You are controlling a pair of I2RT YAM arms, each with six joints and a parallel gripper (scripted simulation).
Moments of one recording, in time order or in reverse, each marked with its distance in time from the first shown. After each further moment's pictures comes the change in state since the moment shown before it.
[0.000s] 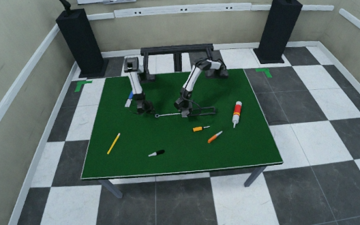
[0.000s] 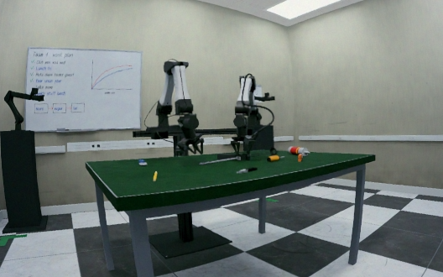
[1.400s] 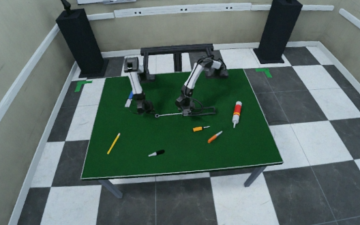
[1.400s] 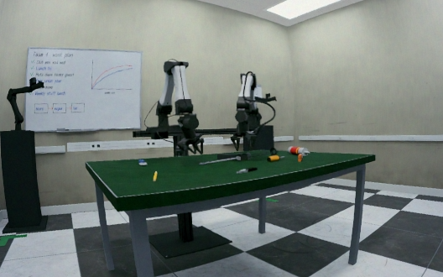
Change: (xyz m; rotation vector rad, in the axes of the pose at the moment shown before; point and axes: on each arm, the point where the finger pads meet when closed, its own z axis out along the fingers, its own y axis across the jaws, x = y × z) left arm -0.003 0.008 -0.024 0.005 -0.007 -0.030; right arm 0.000 0.000 0.000 0.000 0.000 0.000
